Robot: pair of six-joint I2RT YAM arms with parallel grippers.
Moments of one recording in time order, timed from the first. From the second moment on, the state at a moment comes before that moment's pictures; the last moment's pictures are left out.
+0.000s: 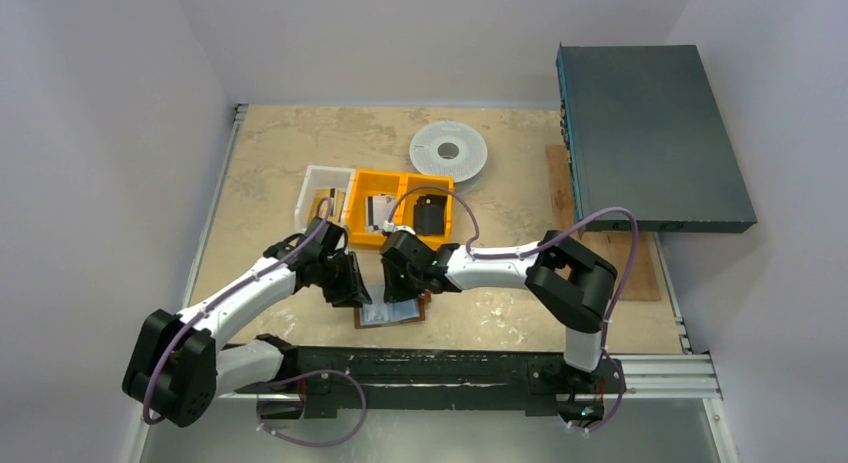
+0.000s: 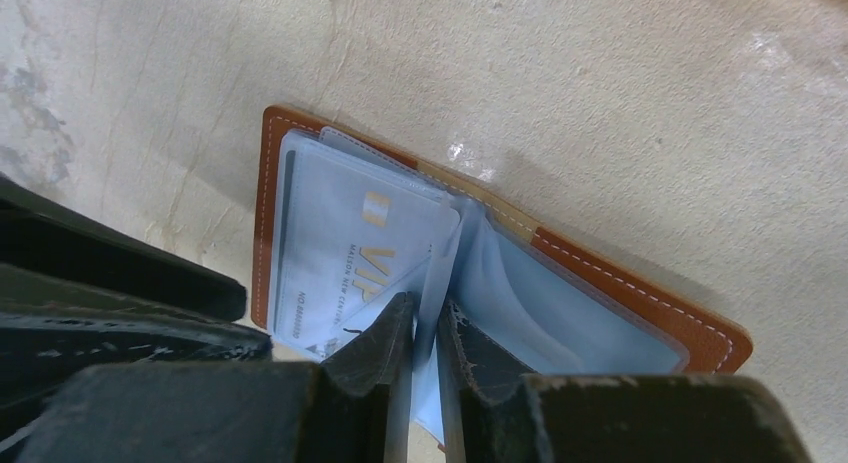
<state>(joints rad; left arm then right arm) -0.43 1.13 0.60 -0.65 0.30 -0.74 1.09 1.87 1.11 -0.20 0.01 0.80</state>
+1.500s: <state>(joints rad) -0.61 1.34 0.70 -0.57 0.19 -0.83 0.99 1.57 0.89 -0.07 -0.12 0.80</state>
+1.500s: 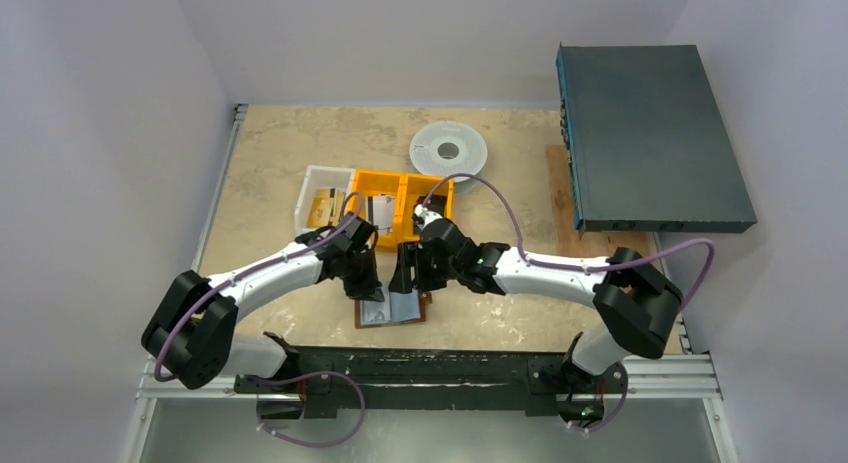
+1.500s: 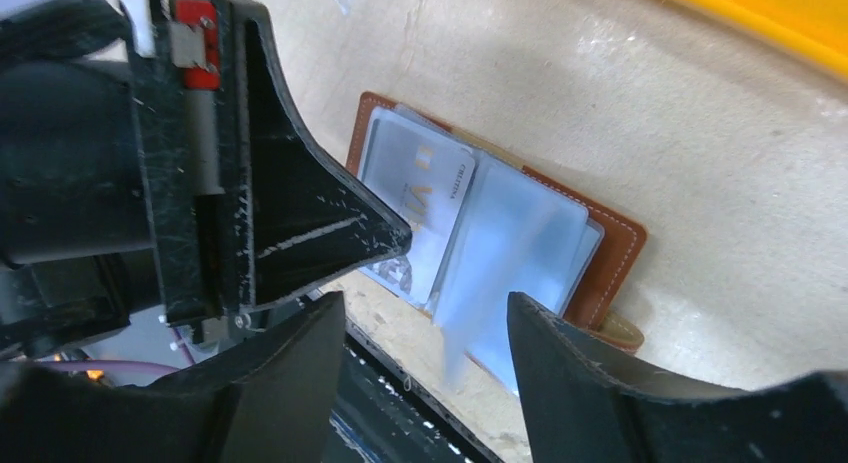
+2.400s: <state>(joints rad) -0.51 1.20 0.67 -0.62 0.11 -0.87 0.97 1.51 0.85 -0.04 -0.14 0.86</state>
